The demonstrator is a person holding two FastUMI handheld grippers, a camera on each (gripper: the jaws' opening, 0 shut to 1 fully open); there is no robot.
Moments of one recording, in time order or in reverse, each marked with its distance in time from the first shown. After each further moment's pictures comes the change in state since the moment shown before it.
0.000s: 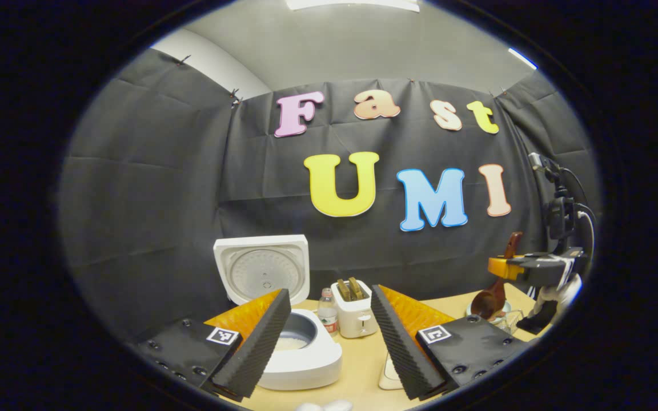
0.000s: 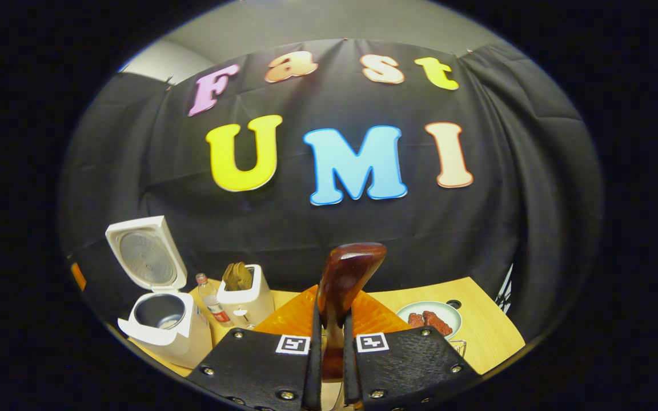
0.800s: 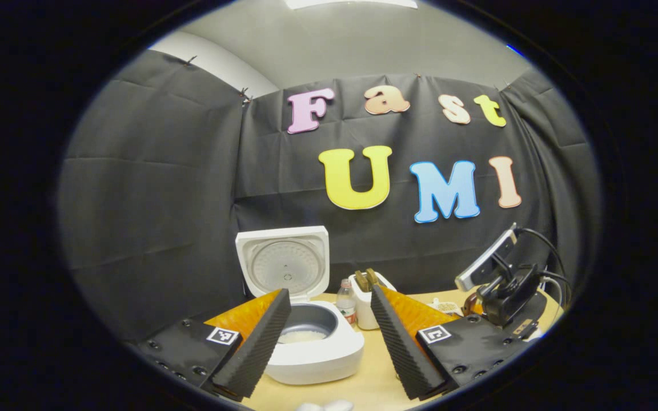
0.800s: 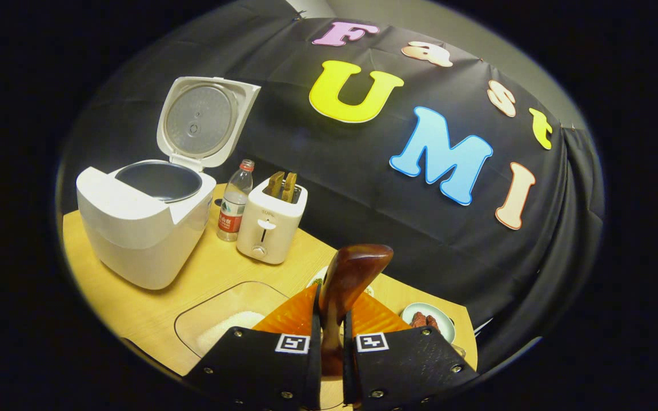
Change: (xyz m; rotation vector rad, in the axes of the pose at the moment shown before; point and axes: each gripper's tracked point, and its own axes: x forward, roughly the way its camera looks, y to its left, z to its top) left arm -0.015 0.031 -0.016 0.023 0.020 0.055; right arm 0.026 0.058 -0.148 -0.521 0.135 0.062
